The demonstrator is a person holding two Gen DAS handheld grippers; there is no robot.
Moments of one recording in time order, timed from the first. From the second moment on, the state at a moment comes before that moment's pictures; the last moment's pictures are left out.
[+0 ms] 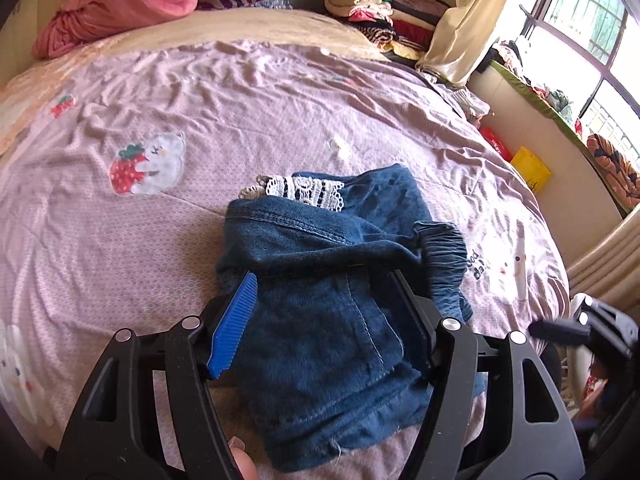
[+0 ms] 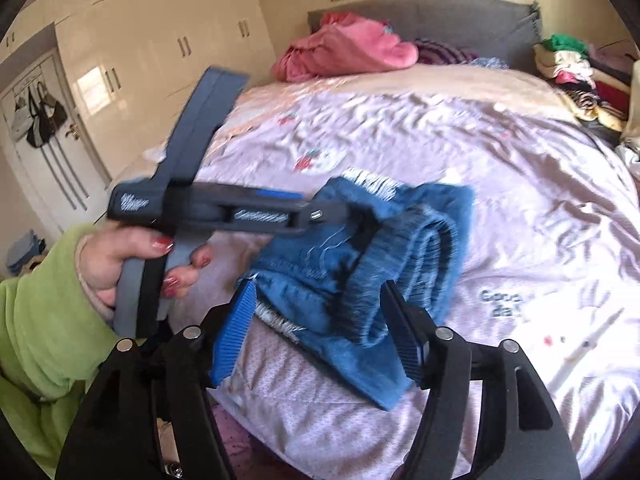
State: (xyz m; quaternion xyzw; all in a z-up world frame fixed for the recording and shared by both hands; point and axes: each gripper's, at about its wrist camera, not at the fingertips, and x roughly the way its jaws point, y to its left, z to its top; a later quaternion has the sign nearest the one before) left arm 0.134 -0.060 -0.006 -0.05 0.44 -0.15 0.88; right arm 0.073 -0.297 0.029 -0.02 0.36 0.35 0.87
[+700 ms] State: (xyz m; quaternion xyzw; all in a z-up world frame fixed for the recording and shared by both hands) left arm 0.106 -0.047 -0.013 -0.03 0.43 -0.12 0.90; right arm 0.087 -0.334 0.009 0.01 0.36 0.24 0.90
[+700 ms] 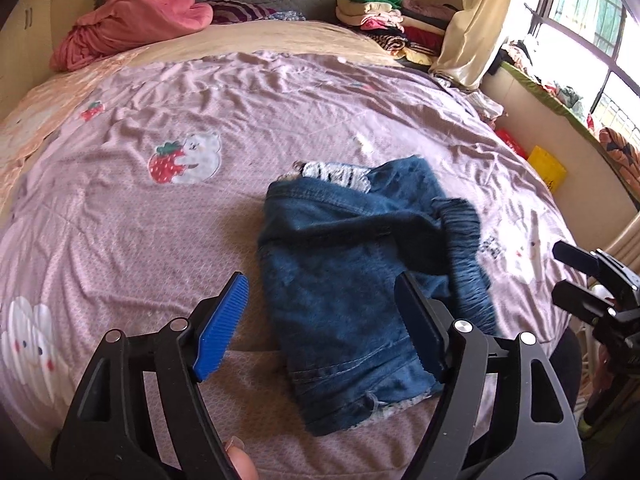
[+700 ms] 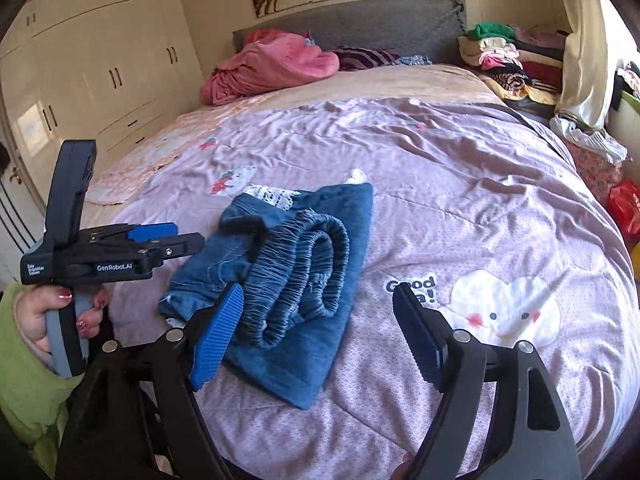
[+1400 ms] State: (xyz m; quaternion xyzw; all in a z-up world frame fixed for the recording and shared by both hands) left arm 0.121 -0.041 -0.054 -0.07 0.46 -0.12 0.88; right arm 0.152 -0.324 -0.050 0.08 0.45 0.25 0.86
